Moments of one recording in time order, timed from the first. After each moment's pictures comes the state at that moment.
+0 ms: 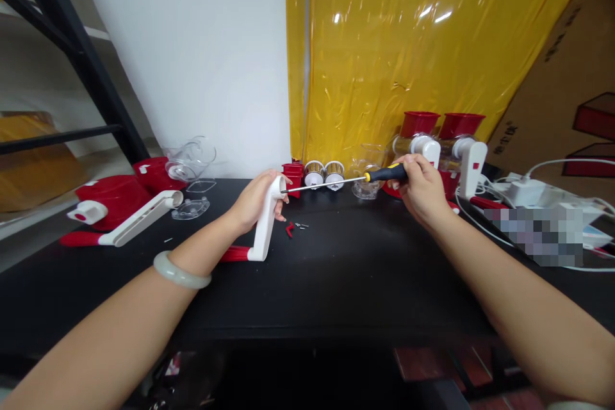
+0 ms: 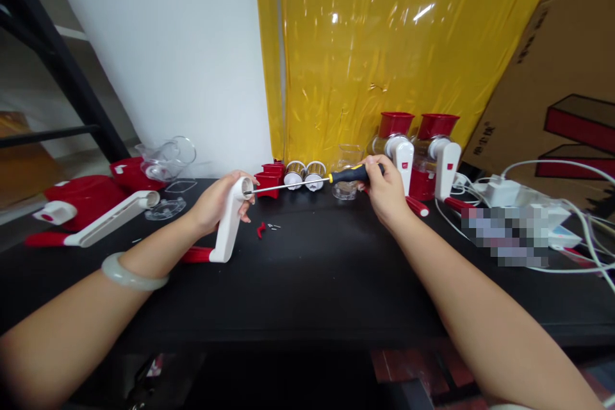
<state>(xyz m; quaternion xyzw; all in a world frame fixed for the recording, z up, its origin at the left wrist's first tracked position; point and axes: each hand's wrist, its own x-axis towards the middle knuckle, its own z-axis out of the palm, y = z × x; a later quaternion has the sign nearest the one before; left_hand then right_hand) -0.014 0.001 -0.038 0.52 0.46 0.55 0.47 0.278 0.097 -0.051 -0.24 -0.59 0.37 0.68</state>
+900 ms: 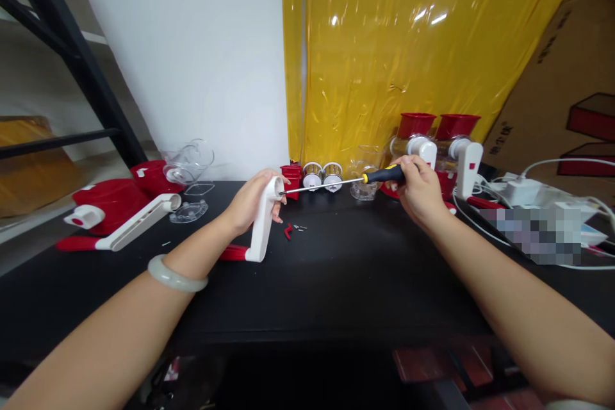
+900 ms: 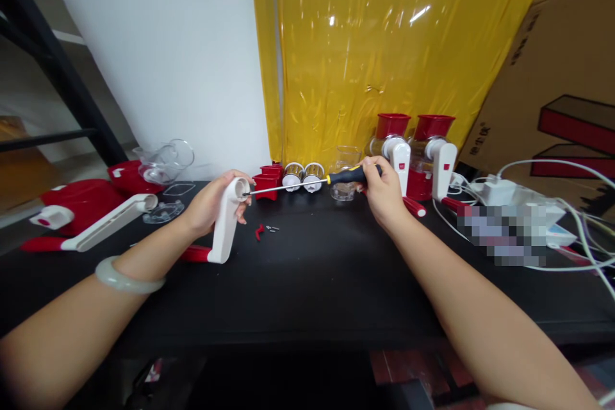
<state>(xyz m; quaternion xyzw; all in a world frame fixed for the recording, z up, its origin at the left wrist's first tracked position) -0.019 0.001 -0.036 0.56 0.43 0.54 0.45 0.278 0.098 -0.051 -0.23 -0.58 0.38 0.69</state>
